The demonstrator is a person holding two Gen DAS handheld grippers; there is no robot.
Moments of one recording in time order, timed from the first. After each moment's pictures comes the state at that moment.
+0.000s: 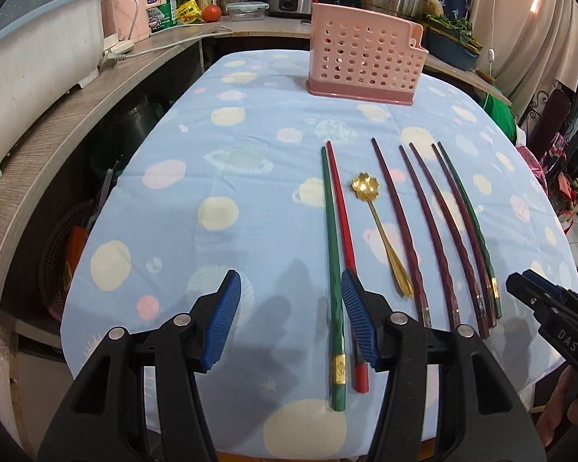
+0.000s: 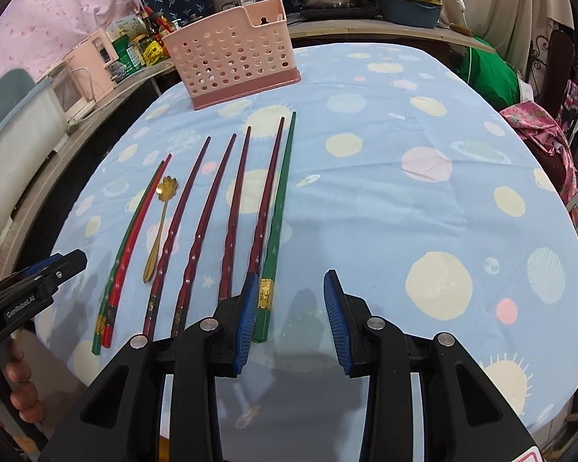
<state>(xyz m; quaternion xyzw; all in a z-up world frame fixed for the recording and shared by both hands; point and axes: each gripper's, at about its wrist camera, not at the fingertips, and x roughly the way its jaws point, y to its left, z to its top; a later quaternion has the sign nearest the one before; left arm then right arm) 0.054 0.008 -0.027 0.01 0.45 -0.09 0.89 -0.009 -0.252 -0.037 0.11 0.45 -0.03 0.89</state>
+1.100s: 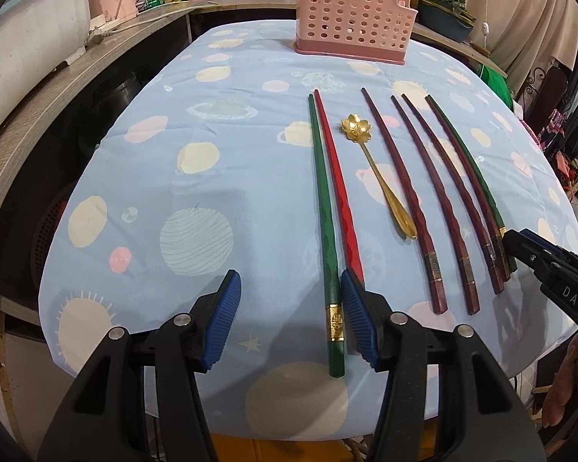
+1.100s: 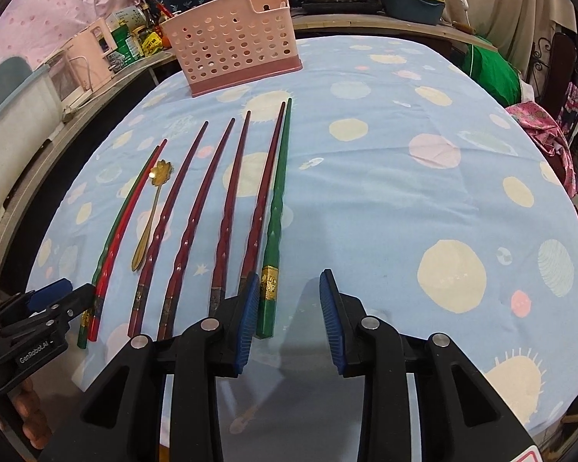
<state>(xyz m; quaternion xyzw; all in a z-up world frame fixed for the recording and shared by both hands) 0.039 -0.001 -0.055 0.02 0.48 -0.10 0.87 -0.007 -0.247 -0.050 0.10 0.46 -0.03 0.88</state>
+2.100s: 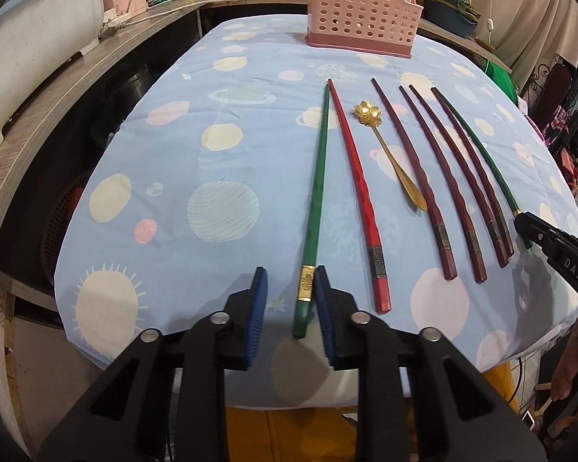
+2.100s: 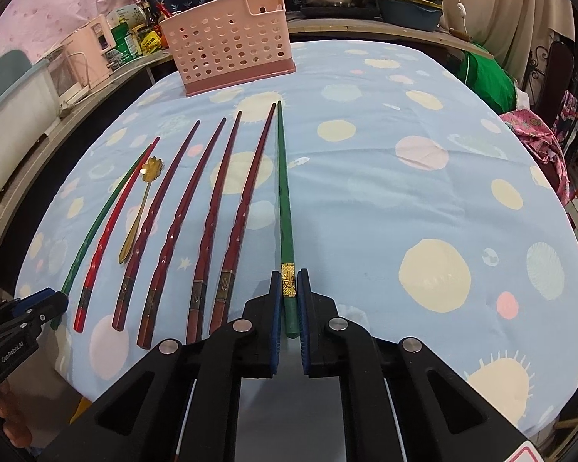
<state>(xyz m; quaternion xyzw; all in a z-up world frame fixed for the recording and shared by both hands) 0.024 0.015 -0.054 0.03 0.49 -0.09 0.86 -0.013 -0.254 -0.053 0.09 0.45 -0.04 0.89</state>
